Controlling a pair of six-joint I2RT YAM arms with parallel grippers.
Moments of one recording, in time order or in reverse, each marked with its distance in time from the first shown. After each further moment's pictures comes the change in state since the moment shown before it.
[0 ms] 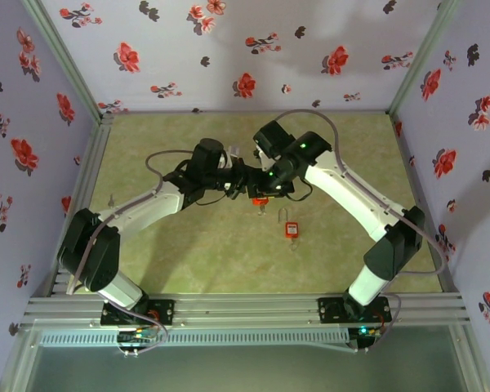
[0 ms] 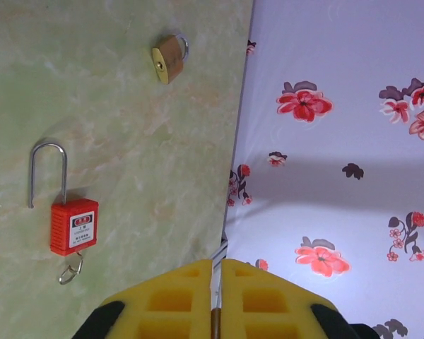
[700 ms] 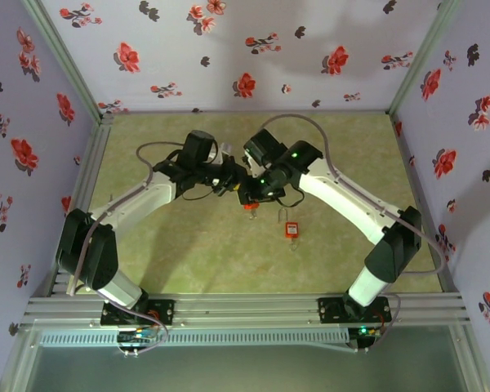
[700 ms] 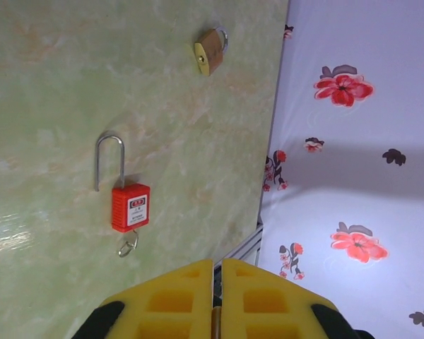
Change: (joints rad) left arm 0.101 0.000 0.093 -0.282 0.074 0.206; right arm 0.072 -0.008 -0.069 0.104 0.015 -0.037
